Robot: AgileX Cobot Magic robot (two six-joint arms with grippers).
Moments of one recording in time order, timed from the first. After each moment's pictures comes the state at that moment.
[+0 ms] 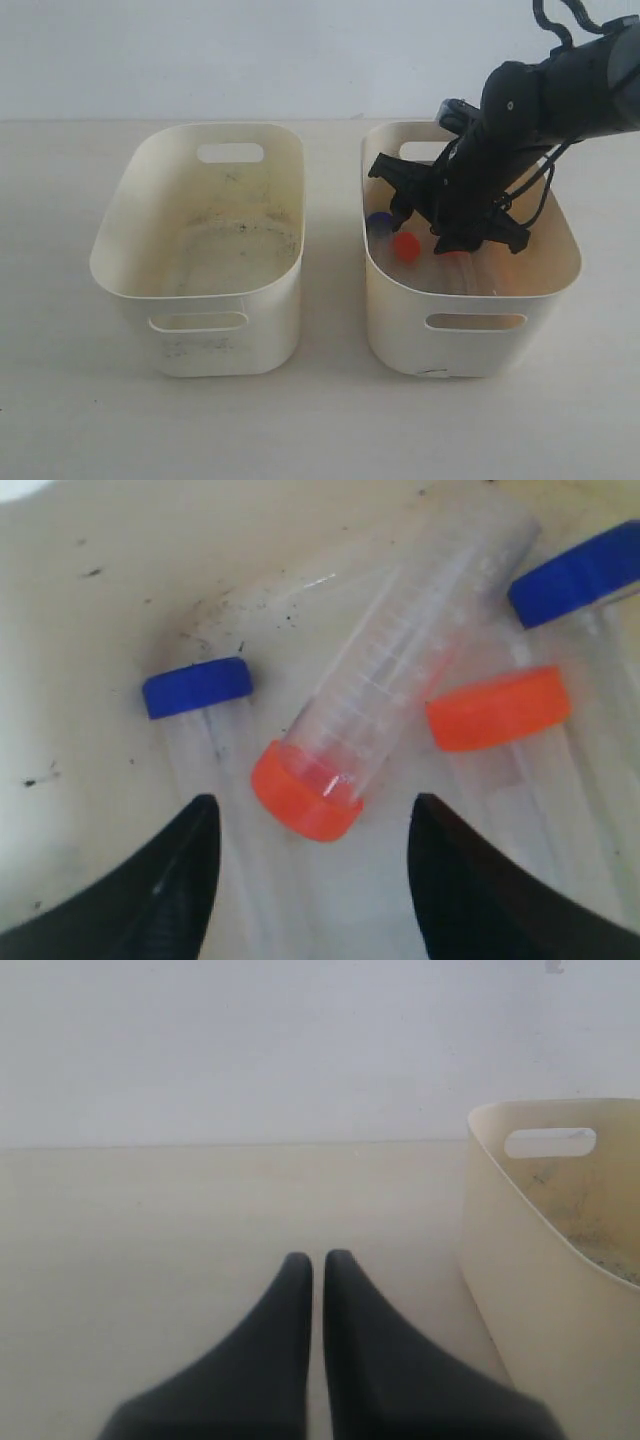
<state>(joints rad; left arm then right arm) -0.01 0.00 0.00 0.03 0.21 -0.03 0.29 1.92 -1.19 0.15 0.48 0.69</state>
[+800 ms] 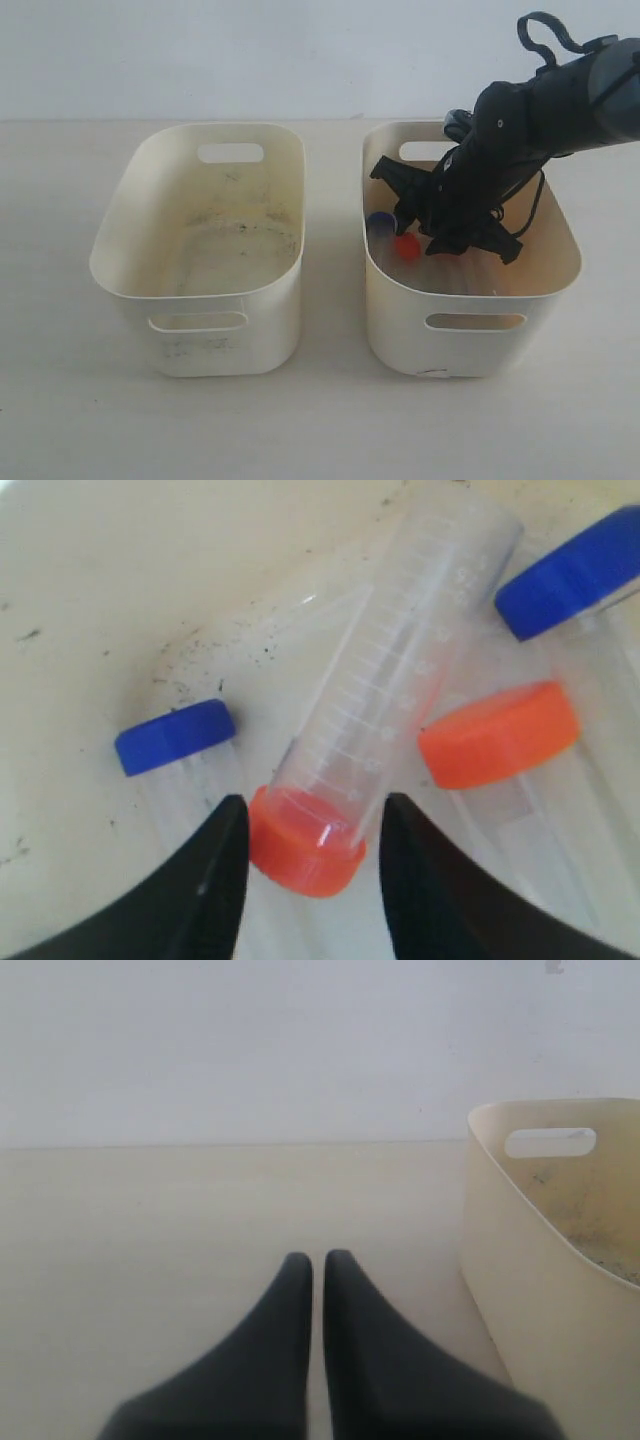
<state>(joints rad) -0.01 0.00 0.00 0.03 0.21 -0.03 0.29 1.97 -1.19 0.12 0.42 0.81</state>
